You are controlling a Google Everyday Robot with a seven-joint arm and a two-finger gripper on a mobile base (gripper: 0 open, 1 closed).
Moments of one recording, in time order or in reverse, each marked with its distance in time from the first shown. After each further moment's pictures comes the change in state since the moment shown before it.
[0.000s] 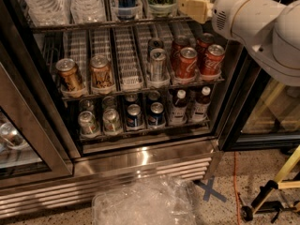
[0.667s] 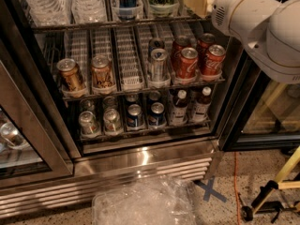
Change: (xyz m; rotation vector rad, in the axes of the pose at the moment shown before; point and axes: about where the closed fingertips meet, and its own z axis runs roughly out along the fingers) arm -0.005 -0.015 0.008 0.064 -0.024 0.012
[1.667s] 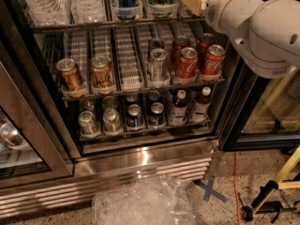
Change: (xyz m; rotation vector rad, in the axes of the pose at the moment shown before) arm 0.009 -0.010 0.028 0.060 -0.001 0.001
